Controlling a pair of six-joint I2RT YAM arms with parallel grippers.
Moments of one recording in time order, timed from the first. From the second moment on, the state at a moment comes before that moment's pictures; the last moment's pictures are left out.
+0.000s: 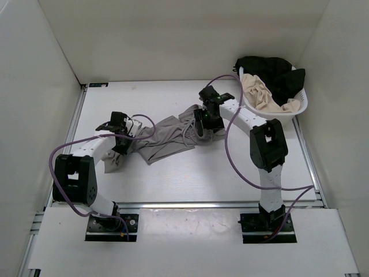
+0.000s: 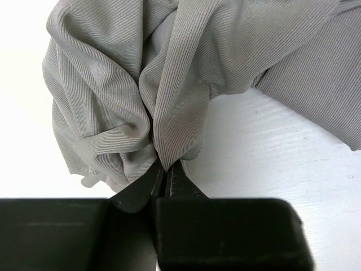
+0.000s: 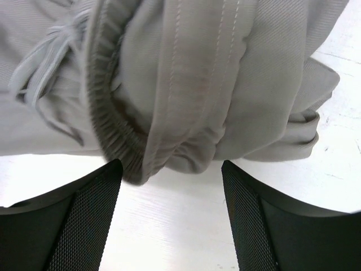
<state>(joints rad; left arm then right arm) -0.12 1.52 0.92 -0.59 -0.06 0.38 0.54 2.08 1.73 -0.86 -0.01 0.26</state>
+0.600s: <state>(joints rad) -0.12 1.52 0.92 -0.60 -0.06 0.38 0.57 2.11 1.77 -0.87 0.02 0.27</state>
